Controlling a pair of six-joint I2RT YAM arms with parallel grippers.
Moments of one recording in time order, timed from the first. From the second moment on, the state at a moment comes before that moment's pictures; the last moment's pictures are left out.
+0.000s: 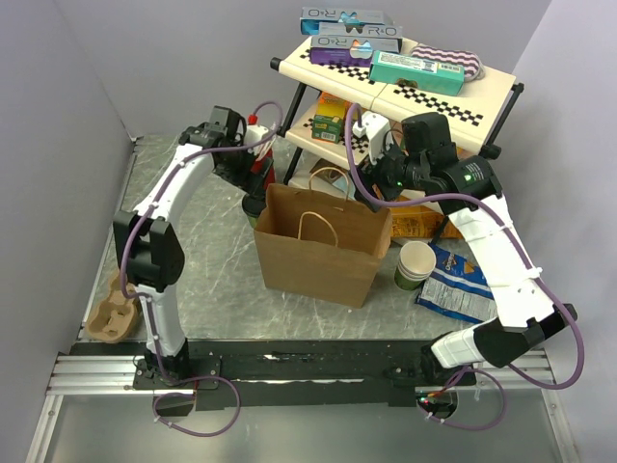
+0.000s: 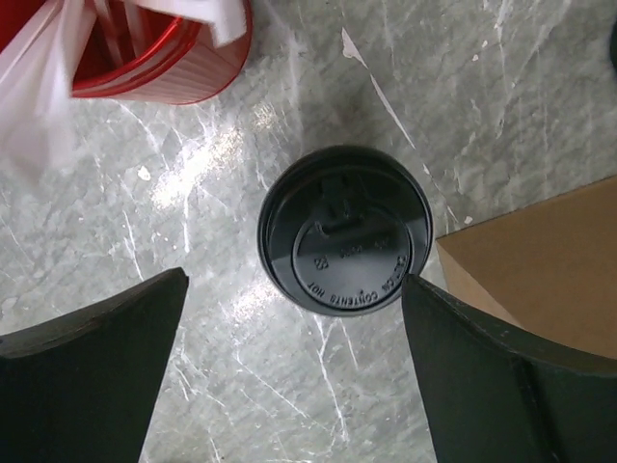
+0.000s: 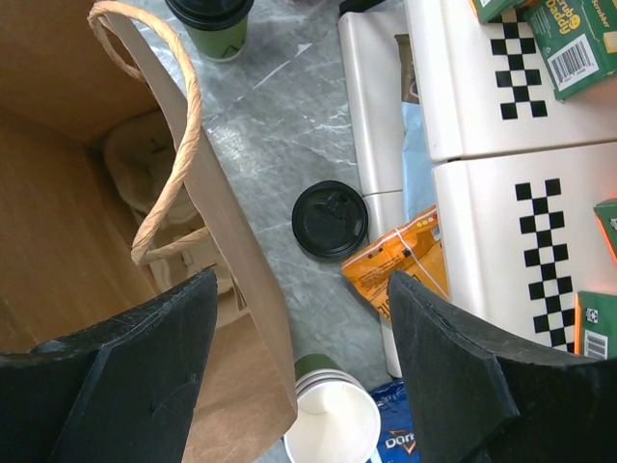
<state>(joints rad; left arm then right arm) -0.28 1.96 1.92 -0.97 0.21 0.26 0.45 1.40 1.81 -1.07 -0.22 -0.35</state>
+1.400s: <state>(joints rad) -0.38 2.08 1.96 -0.96 0.07 0.21 0.45 1.43 1.80 -1.10 -0.23 -0.35</state>
